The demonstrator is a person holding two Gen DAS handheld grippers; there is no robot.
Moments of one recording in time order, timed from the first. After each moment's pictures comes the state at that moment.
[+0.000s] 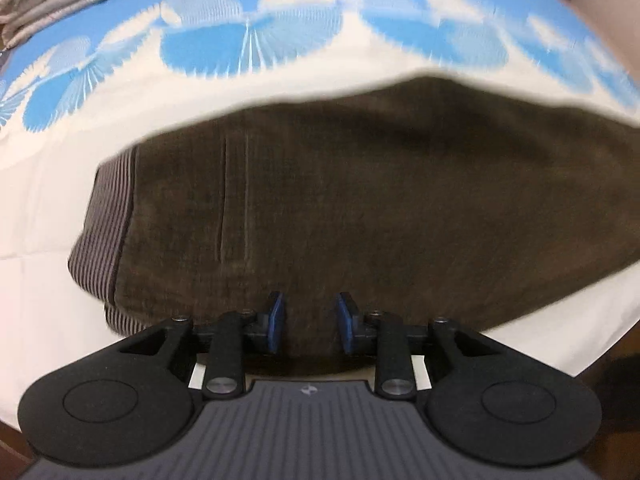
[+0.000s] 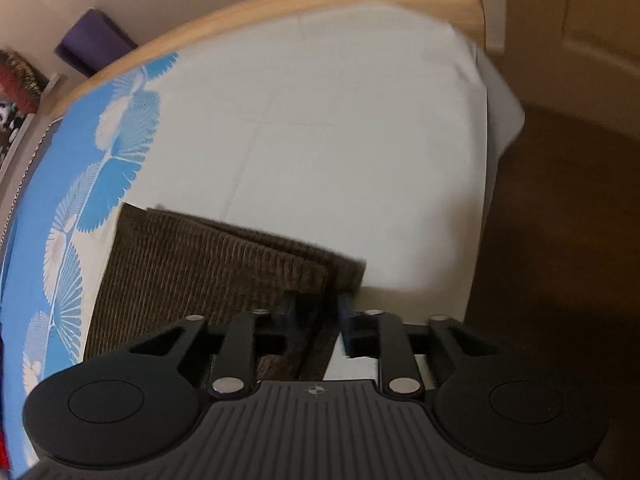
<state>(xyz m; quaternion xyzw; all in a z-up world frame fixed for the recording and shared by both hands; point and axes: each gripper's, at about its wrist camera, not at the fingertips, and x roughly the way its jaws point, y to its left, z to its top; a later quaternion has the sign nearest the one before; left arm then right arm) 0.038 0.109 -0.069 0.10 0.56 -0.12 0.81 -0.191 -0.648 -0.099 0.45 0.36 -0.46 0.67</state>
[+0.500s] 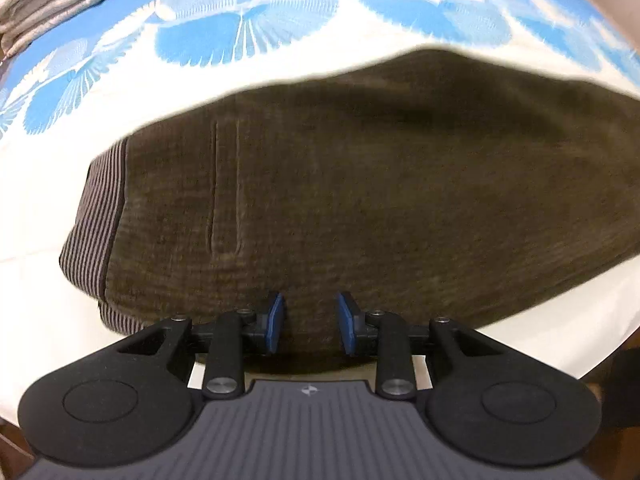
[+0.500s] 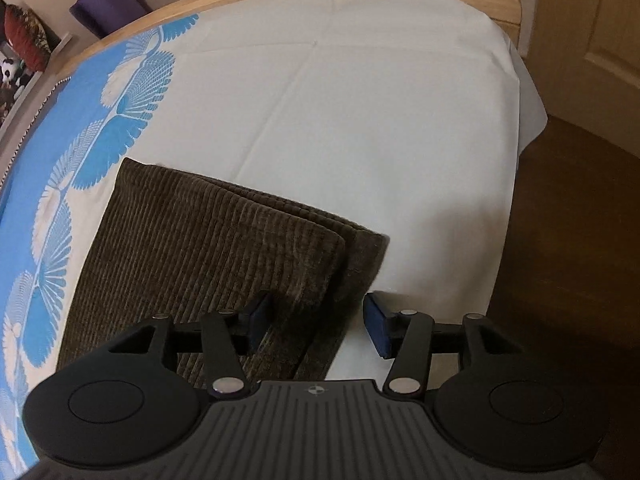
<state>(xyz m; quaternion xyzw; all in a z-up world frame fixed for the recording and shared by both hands) 0.035 0.098 -0.092 0.15 0.58 -0.10 0.80 -0.171 -0.641 -0.122 0.45 0.39 -0.44 0.67</state>
